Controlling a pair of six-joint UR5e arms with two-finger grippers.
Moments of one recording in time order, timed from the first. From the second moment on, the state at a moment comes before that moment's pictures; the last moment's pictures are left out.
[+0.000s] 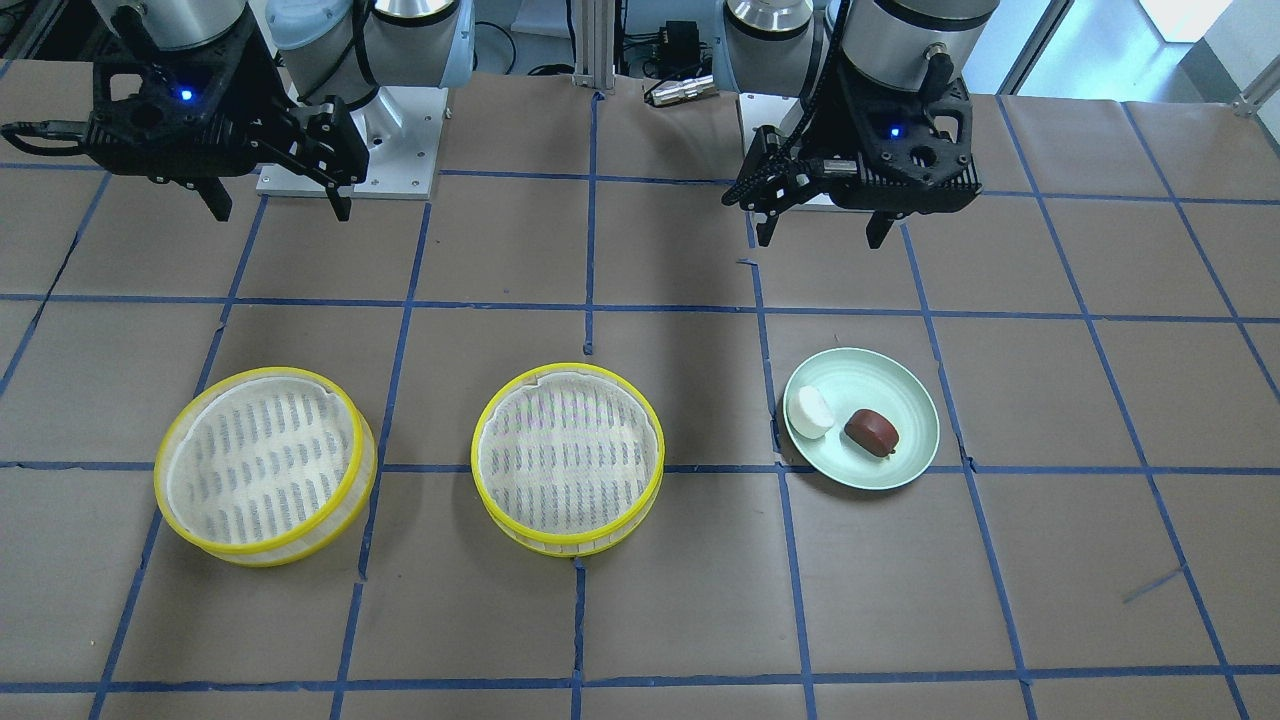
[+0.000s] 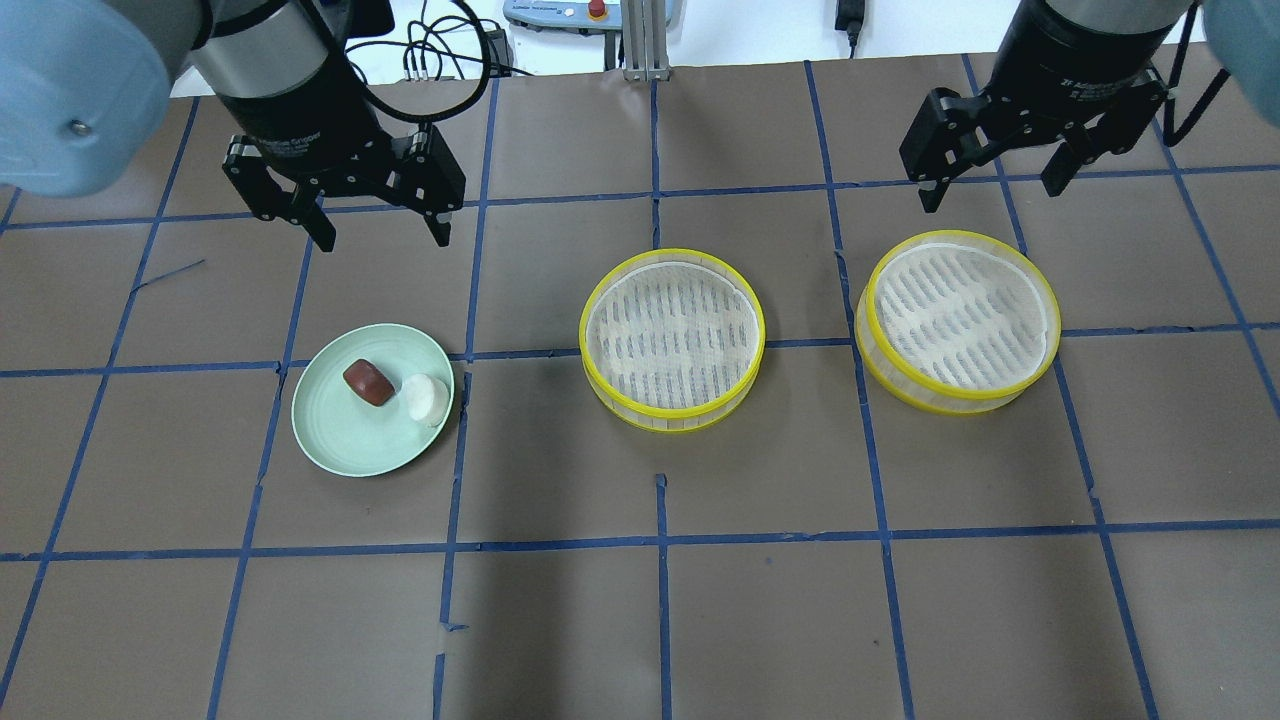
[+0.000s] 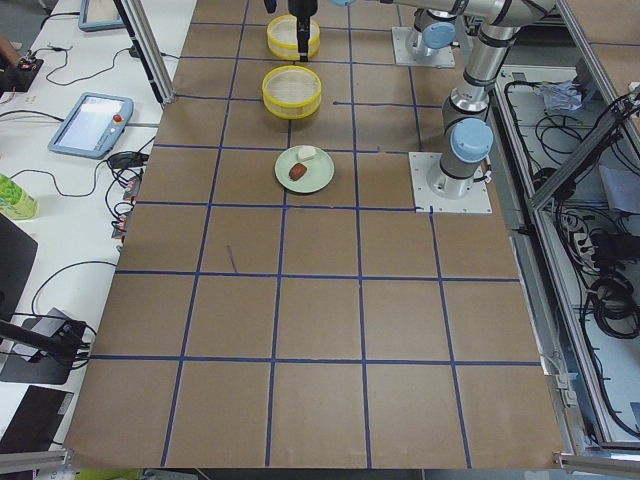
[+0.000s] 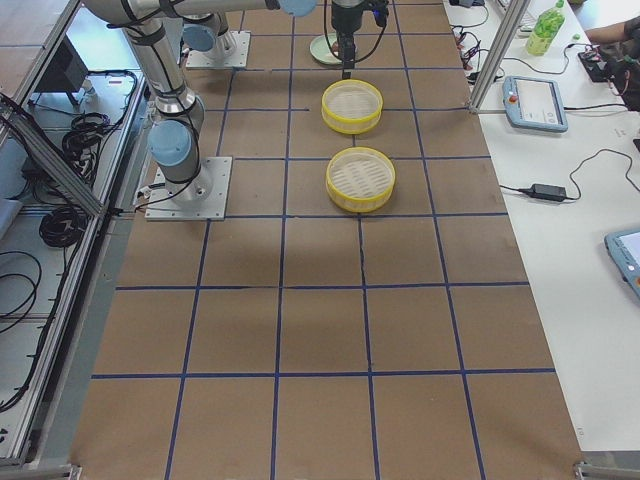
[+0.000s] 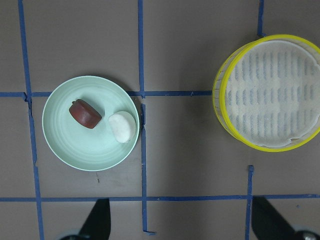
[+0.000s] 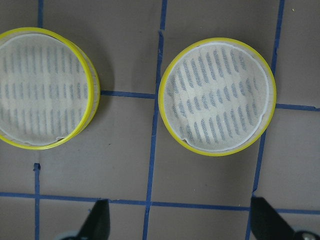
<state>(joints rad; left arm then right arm) -1.62 -1.63 -1.51 -1.64 1.56 -0.05 1.52 -1.56 1.49 -1.52 -1.59 -0.14</state>
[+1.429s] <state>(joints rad) -1.51 -1.92 -1.90 -1.06 1.57 0.10 1.15 -1.30 1.79 -2.05 -1.59 -0.49</state>
